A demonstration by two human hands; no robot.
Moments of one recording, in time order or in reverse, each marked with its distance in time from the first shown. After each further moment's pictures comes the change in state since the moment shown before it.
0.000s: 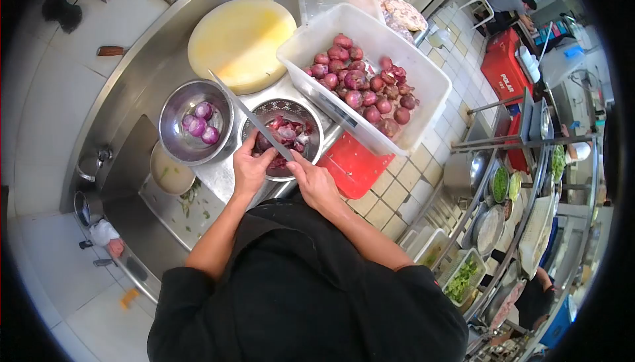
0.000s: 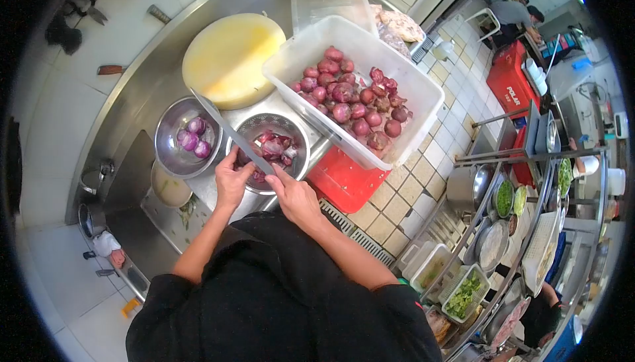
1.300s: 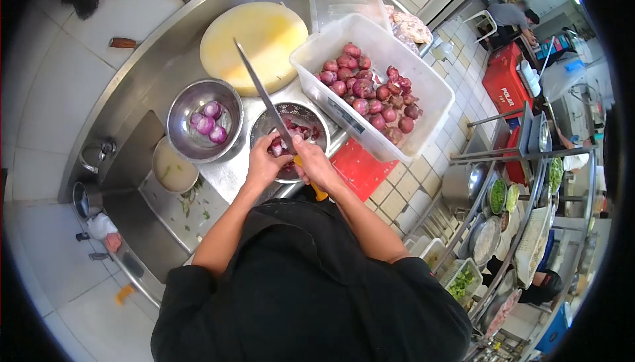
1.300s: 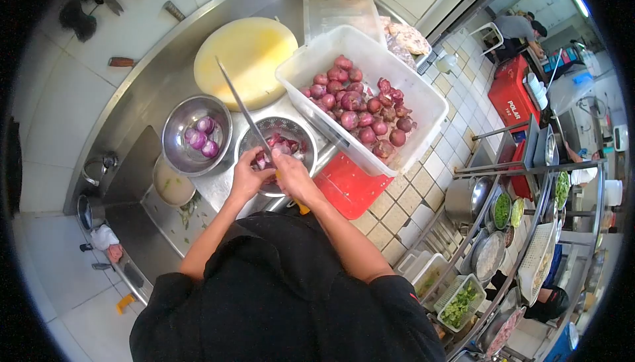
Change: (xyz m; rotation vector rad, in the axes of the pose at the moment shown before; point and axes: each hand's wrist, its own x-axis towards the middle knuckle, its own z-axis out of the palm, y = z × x) left_hand 0.015 -0.052 -0.013 0.554 0.011 0.000; right_hand 0.050 -0.010 0.004 0.513 -0.190 0.103
